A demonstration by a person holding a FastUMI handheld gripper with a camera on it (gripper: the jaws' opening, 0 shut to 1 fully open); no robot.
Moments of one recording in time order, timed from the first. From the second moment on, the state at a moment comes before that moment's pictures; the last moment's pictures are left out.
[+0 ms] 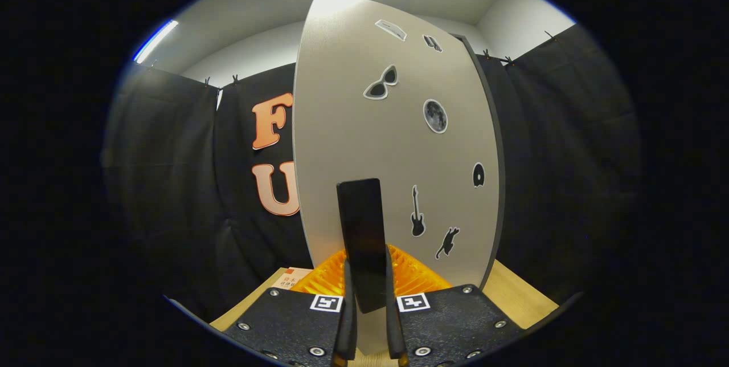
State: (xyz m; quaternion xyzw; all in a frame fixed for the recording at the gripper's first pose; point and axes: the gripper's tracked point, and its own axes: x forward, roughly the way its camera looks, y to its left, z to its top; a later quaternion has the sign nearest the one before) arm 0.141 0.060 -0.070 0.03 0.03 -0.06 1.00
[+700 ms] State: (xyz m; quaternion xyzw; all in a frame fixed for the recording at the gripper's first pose) arm 0.091 -0.001 -0.067 0.06 0.03 -0.07 1.00
